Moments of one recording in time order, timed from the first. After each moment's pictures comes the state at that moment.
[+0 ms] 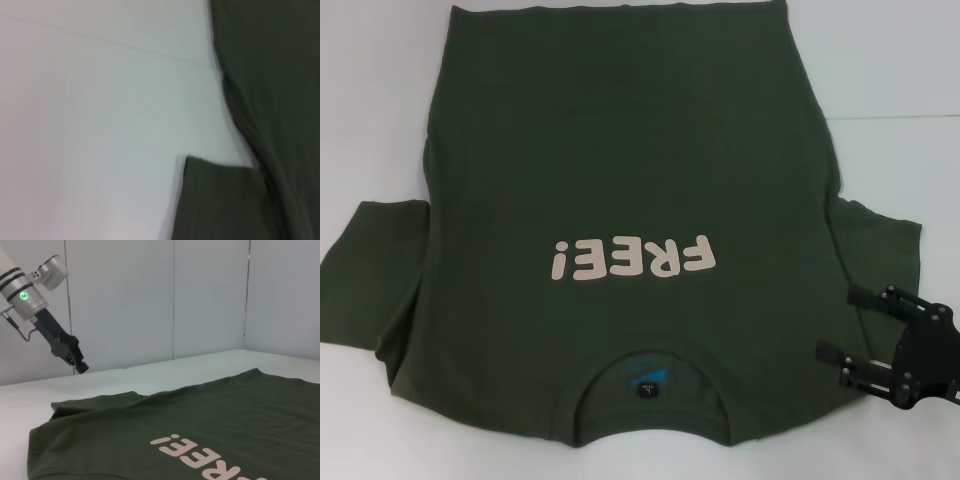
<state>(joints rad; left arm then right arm) -0.68 -1.91 0.50 0.85 2.74 1.29 -2.52 0.32 2.09 -0.42 -0.47 -1.98 -1.58 0.79</state>
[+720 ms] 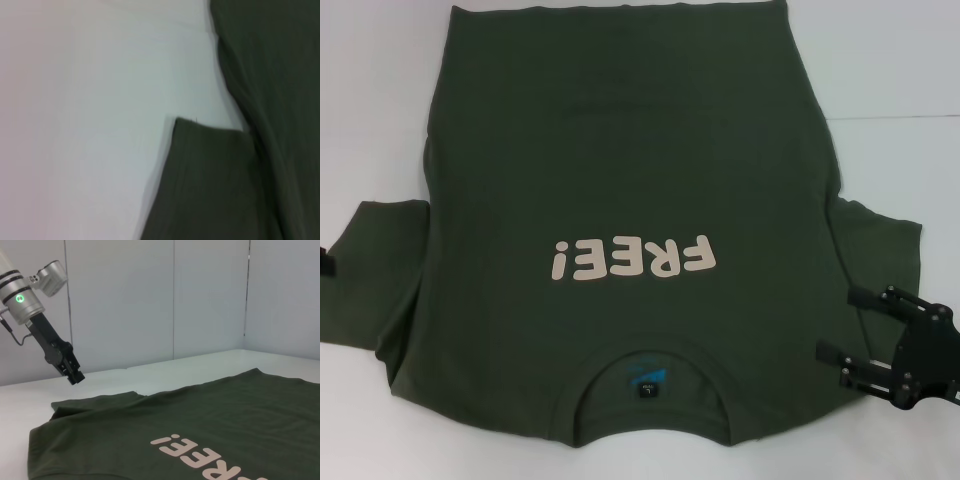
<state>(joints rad) -0.67 -1.91 0.54 0.84 2.75 1.35 -2.56 0.32 2.09 -0.42 -0.47 -1.98 -1.58 0.79</state>
